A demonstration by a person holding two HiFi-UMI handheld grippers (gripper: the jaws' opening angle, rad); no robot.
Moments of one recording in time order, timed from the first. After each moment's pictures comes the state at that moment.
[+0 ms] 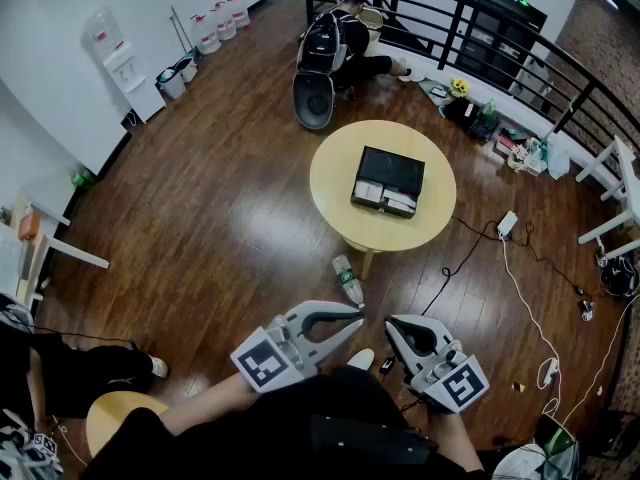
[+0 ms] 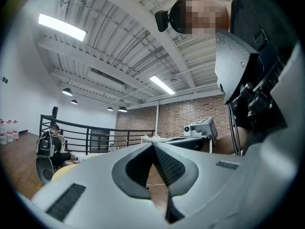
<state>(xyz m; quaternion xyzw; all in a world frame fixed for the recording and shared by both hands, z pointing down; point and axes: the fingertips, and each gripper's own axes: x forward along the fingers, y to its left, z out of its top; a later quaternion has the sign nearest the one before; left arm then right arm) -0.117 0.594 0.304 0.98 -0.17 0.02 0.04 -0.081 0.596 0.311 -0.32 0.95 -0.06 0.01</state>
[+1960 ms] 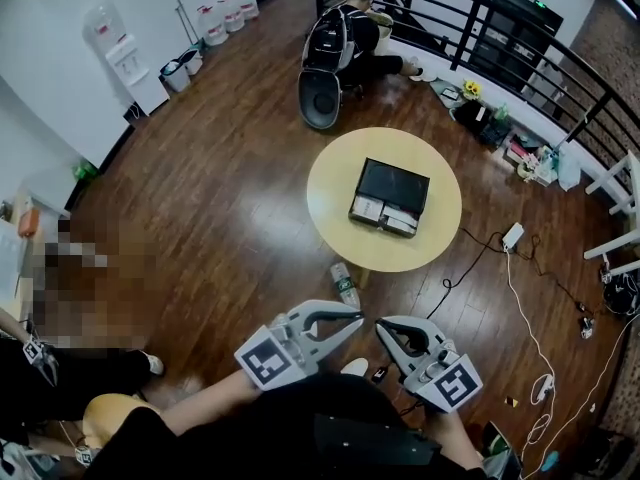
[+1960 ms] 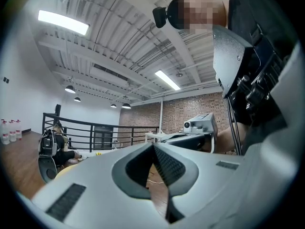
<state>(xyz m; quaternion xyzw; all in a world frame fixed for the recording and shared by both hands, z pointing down) -0.070 0.427 0.336 0.98 -0.18 0.03 0.05 -0.051 0.433 0.338 -0.27 0.96 -0.06 -0.01</state>
